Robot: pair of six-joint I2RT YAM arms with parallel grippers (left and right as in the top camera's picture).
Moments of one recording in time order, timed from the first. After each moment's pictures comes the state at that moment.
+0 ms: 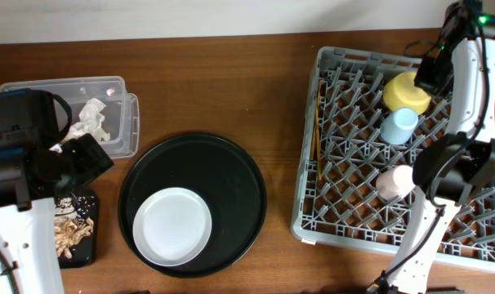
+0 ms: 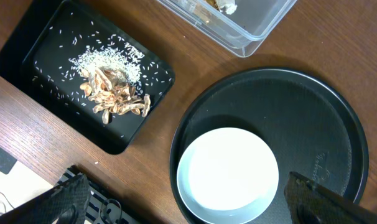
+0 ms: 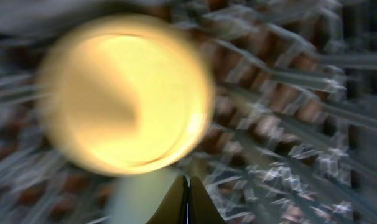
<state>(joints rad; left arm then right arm) 0.17 1.33 1.70 -1.59 -0.18 -0.46 -0.28 2.41 2.57 -1.53 0.08 0.18</state>
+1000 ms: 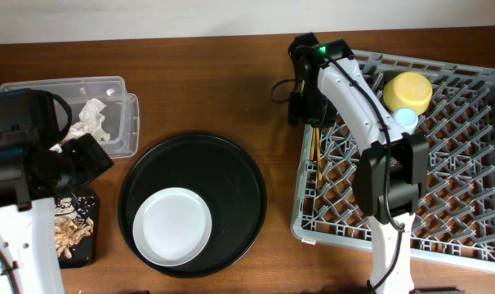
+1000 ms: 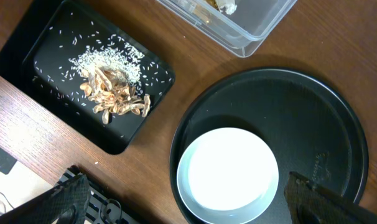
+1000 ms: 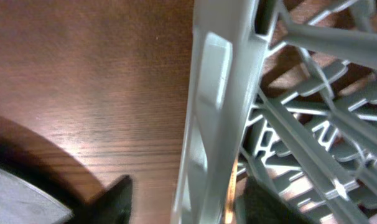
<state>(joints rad) 0.17 1.33 1.70 -1.59 -0.18 -0.46 0.28 2.26 2.05 -1.38 0.00 0.40</state>
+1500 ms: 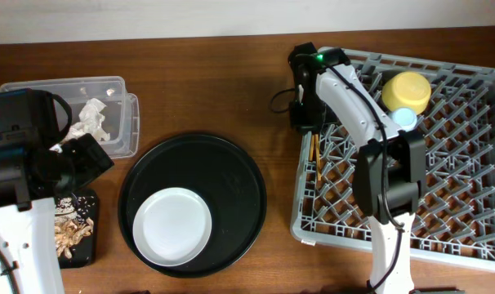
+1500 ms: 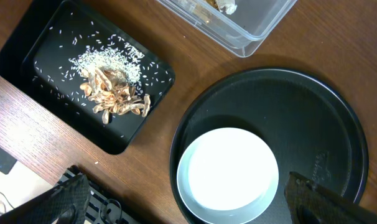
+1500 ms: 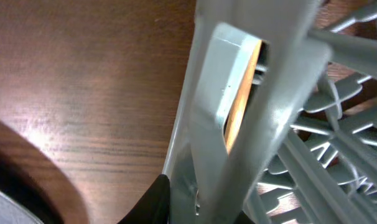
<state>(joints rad) 0.17 1.33 1.70 -1.59 -0.18 -0.46 0.30 2.26 1.98 -1.33 0.01 0.23</state>
